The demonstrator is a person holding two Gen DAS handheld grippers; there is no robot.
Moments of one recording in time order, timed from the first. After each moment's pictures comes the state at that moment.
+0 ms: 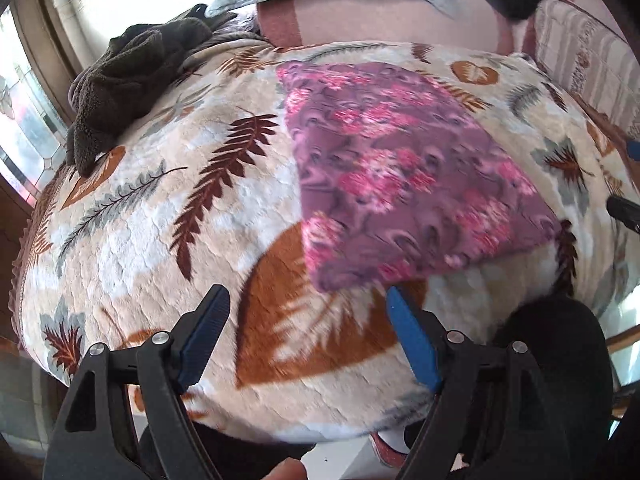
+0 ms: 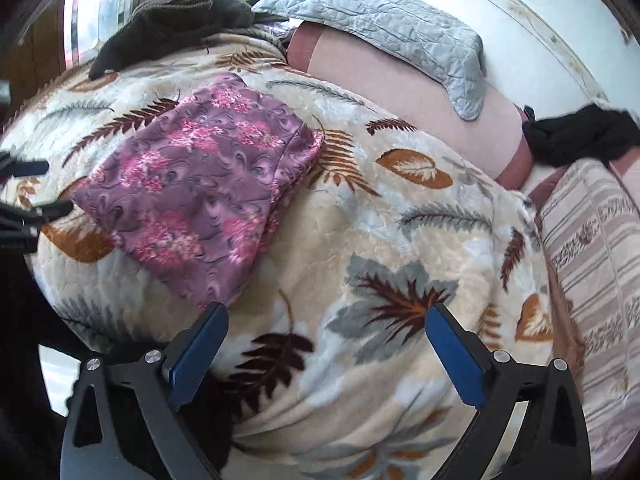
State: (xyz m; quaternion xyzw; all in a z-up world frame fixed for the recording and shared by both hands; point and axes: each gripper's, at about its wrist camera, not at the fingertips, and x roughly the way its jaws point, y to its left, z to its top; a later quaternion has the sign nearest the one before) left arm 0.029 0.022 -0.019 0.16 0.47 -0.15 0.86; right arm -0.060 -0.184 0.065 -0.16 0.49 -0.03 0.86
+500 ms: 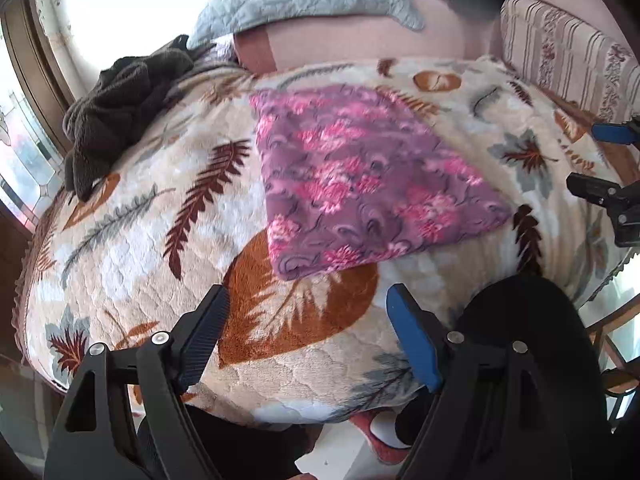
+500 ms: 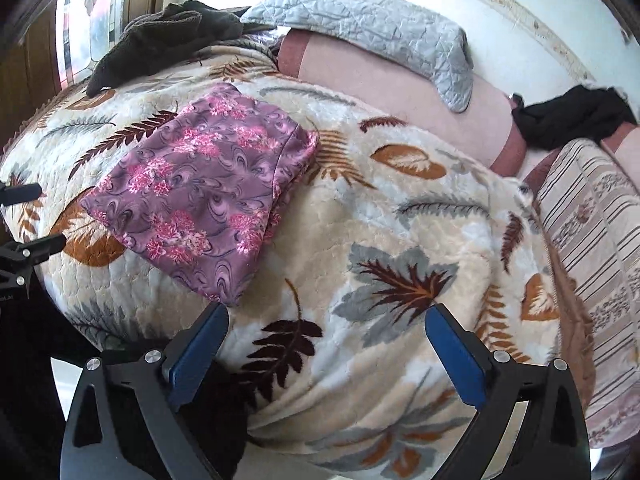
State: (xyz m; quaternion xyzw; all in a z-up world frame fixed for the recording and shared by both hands) left arm -0.014 0.012 0.007 0.16 0.43 -0.18 0.87; right arm -0.081 -0.182 0.076 -0.15 0.47 -0.04 0.87
